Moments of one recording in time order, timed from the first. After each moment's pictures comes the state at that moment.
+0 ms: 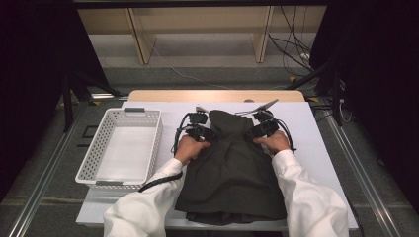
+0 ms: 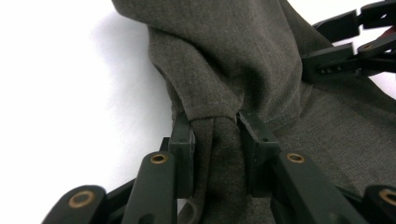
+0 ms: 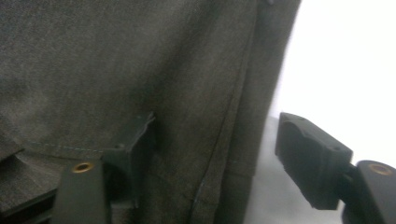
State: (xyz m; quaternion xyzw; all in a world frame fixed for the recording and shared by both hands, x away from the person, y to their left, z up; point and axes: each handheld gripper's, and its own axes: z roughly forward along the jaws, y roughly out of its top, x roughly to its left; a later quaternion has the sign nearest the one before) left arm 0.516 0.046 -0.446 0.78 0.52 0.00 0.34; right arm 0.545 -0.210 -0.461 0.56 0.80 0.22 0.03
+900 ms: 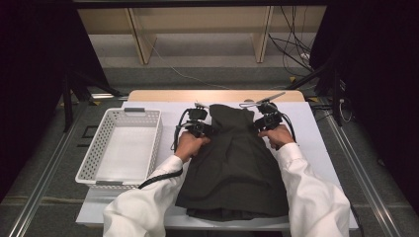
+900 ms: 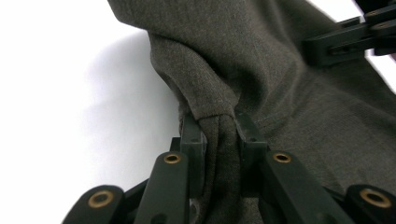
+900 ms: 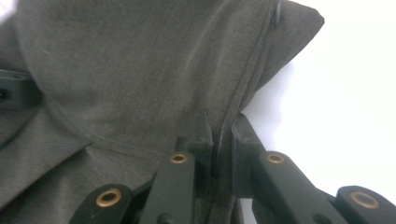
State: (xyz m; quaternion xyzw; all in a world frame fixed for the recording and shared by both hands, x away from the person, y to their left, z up) left arm 0.520 0.043 -0.426 0.77 0.51 0.03 0.38; right arm 0.543 -0.217 -0.423 0.53 0.80 0.30 0.05
